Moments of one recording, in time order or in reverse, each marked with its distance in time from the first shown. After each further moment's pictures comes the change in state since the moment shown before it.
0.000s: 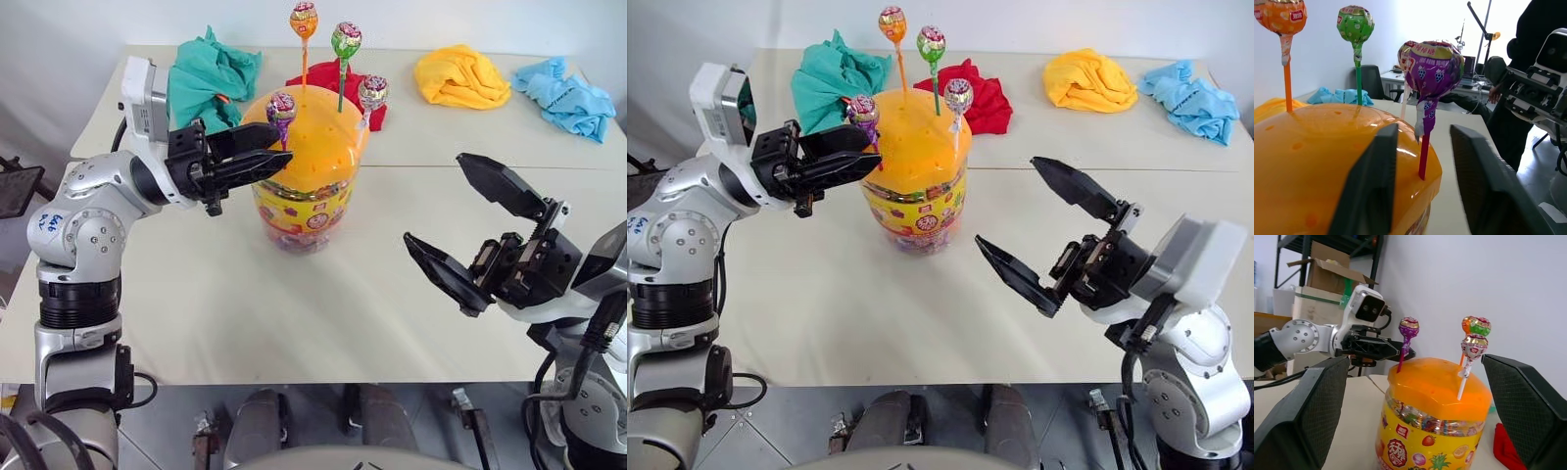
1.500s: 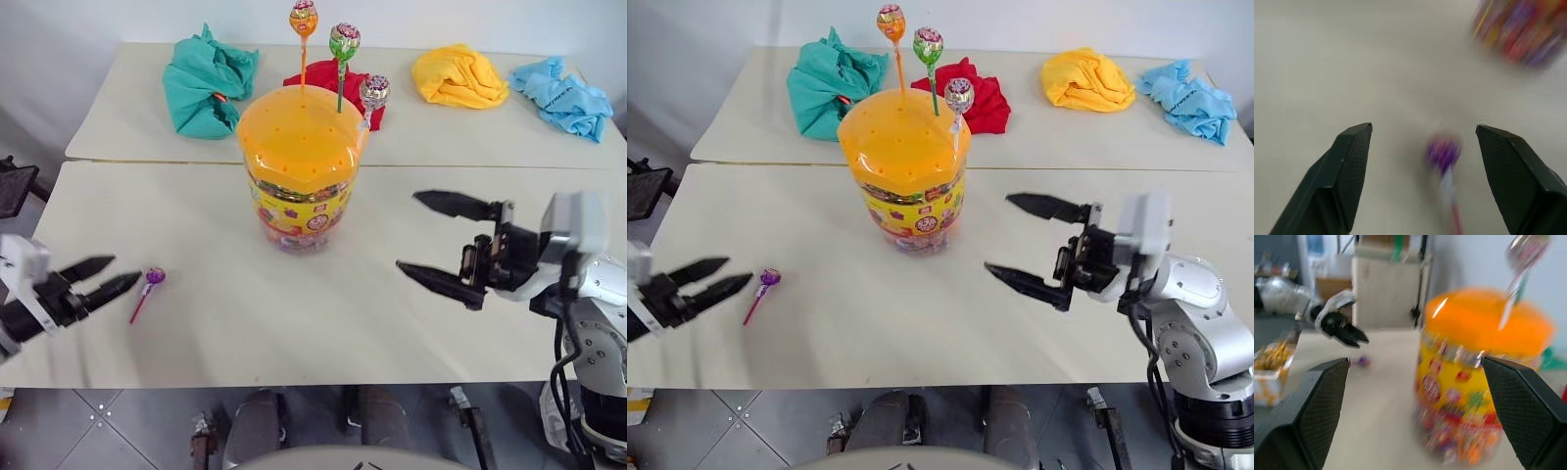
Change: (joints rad) left arm 0.673 0.269 0.498 0.084 0.024 -0.043 0.029; right arm -0.185 -0.084 -0.036 0.289 0.162 0.124 0.219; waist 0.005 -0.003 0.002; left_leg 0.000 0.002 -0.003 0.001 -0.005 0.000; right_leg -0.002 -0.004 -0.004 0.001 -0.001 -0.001
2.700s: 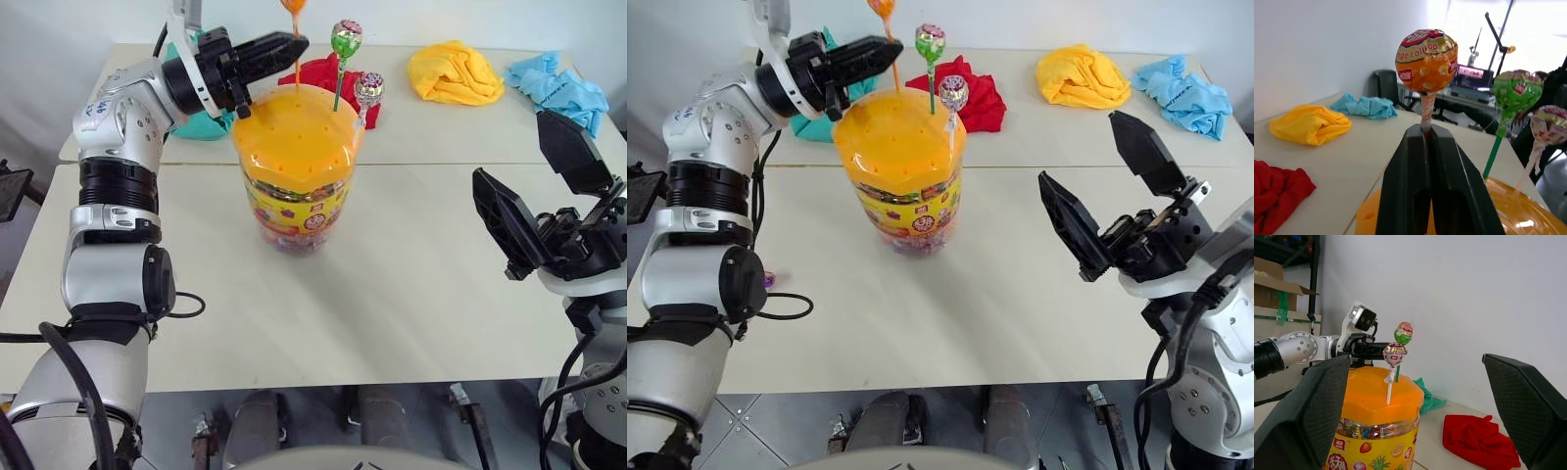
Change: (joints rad) left arm -1.241 -0.432 -0.443 0.757 0.271 -0.118 -0.109; right arm 0.146 0.088 -0.109 -0.257 -0.021 -0.071 -0.328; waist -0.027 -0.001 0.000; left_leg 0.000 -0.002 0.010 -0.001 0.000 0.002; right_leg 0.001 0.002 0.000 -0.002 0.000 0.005
